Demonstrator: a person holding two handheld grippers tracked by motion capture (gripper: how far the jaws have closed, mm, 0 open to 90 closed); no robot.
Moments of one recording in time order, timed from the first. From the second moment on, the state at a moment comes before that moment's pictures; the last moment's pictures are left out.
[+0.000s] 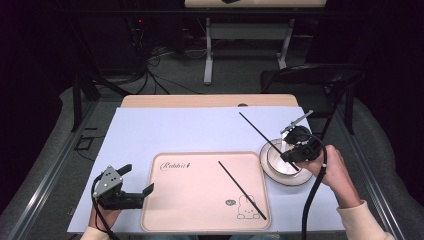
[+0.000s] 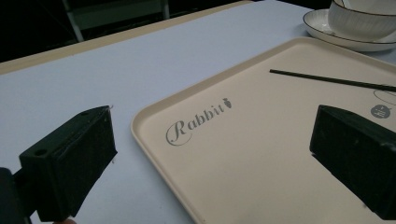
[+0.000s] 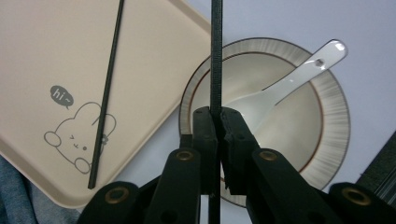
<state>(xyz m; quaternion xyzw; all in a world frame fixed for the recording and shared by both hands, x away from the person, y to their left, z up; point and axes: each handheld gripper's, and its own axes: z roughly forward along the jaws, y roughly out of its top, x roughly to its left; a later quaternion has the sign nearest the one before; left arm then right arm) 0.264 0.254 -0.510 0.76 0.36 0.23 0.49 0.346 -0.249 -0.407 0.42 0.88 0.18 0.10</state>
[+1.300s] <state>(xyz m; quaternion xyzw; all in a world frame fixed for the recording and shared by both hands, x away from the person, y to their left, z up) 0.266 0.249 -0.509 0.76 0.36 0.23 0.49 0.305 -0.197 -0.509 0.46 0.87 0.19 -0.01</state>
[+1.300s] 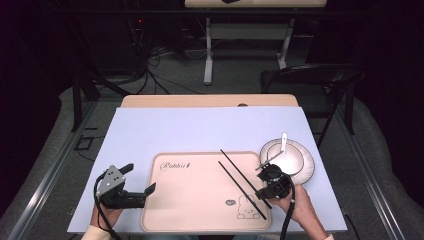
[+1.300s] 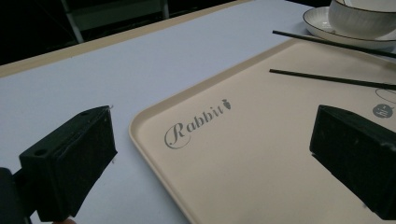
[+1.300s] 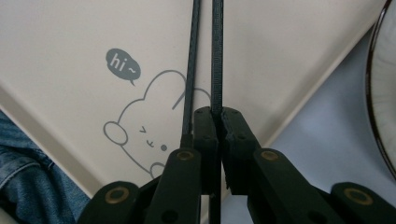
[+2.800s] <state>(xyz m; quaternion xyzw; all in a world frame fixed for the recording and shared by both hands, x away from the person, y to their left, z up) 0.265 0.251 -0.510 0.76 0.36 0.23 0.49 0.291 -0.192 -0.498 0.36 0.89 0.25 0.07</state>
